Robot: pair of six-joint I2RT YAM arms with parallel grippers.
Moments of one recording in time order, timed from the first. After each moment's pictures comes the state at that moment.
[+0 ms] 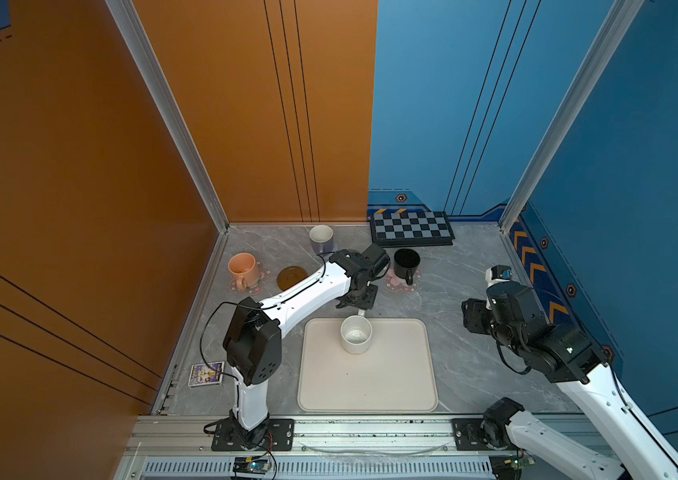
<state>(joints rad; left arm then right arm) -0.76 1.88 1.70 -1.11 -0.14 -0.45 0.52 0.81 1.07 -1.05 0.33 0.53</state>
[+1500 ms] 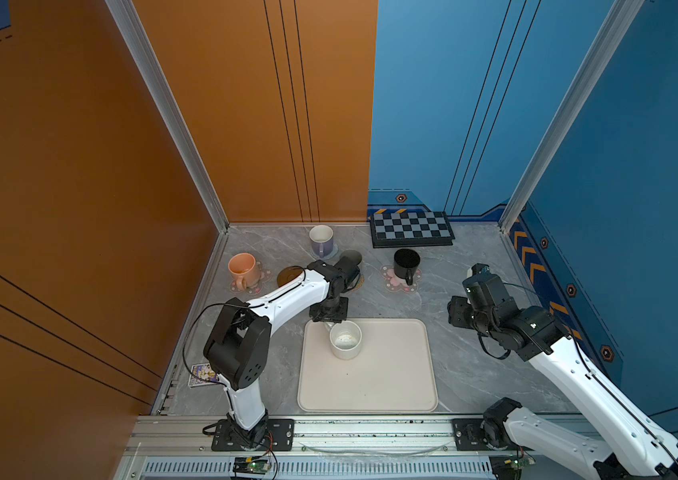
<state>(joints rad) -0.62 1.75 1.35 -1.08 -0.10 -0.56 0.52 0.97 1.05 -0.98 0.28 0.57</state>
